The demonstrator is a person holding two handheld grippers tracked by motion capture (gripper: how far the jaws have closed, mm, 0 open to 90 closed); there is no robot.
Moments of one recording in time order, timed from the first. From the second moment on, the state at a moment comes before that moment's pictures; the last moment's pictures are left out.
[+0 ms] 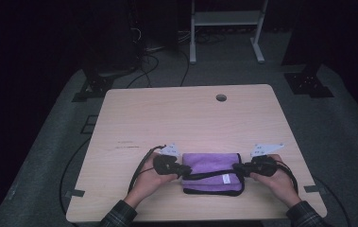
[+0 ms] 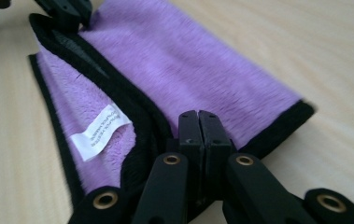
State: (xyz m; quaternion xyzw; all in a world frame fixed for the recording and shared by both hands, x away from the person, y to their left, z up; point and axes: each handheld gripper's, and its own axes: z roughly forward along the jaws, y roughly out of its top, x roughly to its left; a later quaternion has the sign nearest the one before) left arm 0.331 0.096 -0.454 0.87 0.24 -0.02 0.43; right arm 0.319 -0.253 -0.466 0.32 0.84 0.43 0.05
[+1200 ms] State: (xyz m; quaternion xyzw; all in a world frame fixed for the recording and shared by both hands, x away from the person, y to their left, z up) left arm 0.311 0.176 -0.448 0.85 0.31 0.10 0.42; right arm 0.310 -0.270 -0.466 0.33 0.83 0.43 0.11
